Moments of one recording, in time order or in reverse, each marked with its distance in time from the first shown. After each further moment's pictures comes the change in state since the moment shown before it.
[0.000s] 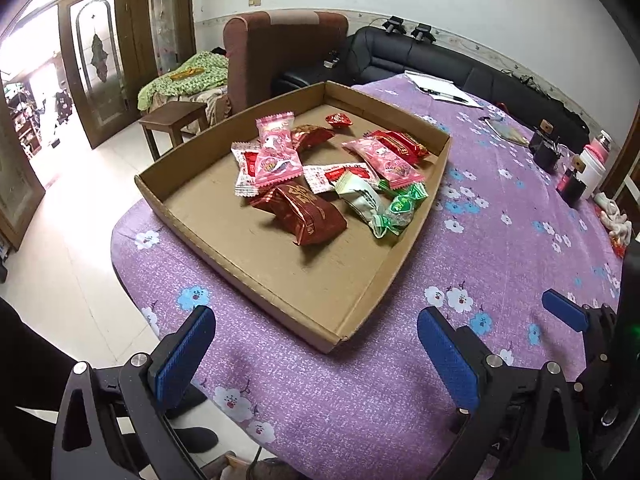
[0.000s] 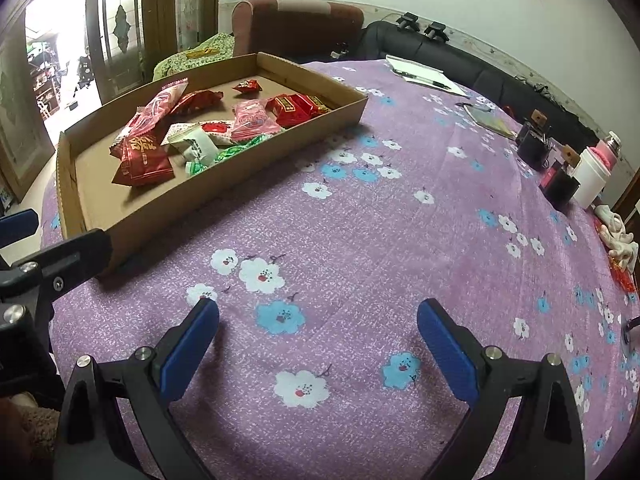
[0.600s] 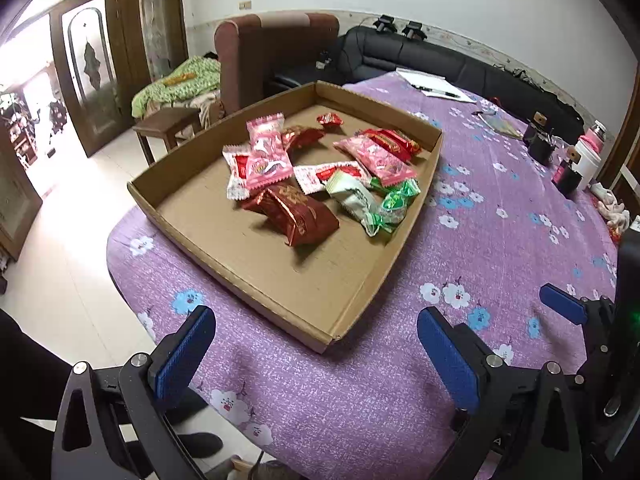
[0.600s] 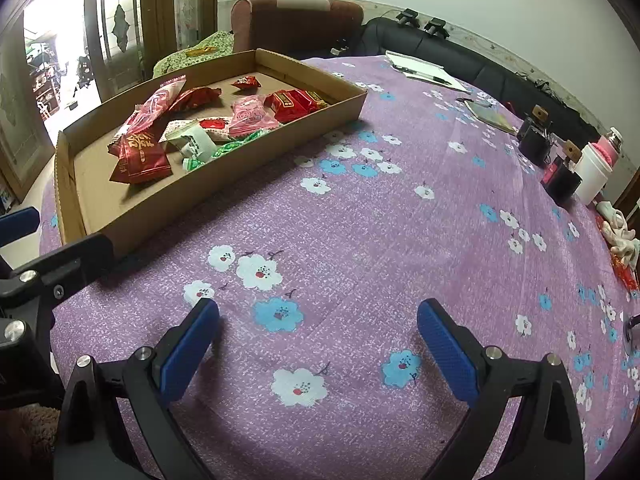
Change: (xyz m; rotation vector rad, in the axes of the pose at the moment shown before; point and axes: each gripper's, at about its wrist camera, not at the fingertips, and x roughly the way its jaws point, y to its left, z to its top) left arm -0.001 -0.005 -0.001 0.044 -0.018 -0.006; right arm 0.003 -0.002 -0.001 0.003 0.010 0.008
